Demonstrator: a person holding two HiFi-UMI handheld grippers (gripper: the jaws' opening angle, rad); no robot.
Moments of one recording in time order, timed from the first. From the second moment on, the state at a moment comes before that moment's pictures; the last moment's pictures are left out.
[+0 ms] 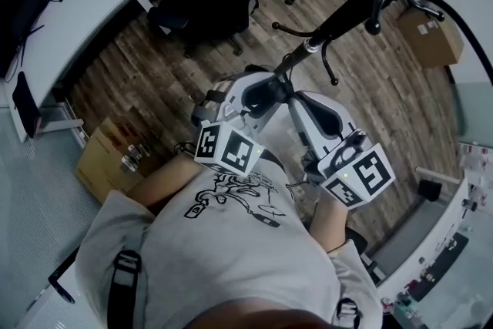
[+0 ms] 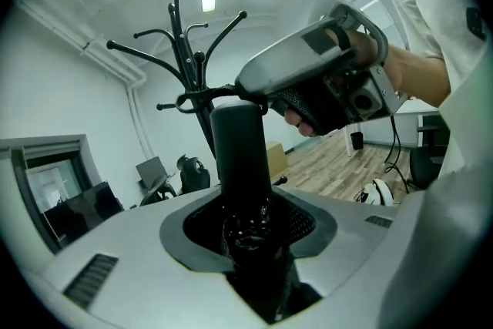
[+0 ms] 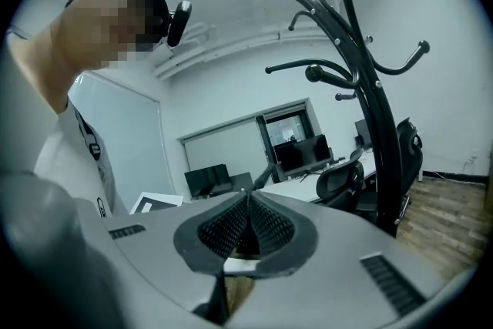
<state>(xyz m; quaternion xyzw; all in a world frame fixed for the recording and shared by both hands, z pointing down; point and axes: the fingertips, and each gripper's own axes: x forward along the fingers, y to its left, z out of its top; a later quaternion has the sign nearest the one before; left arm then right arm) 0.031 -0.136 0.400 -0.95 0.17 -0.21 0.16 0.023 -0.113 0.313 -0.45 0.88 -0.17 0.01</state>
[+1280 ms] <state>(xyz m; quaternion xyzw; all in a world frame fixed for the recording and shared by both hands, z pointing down) 0.107 -0.151 0.296 -0.96 0.18 -0.12 0.16 0.102 -0.117 0.215 -0.48 0.87 -0.03 0.14</state>
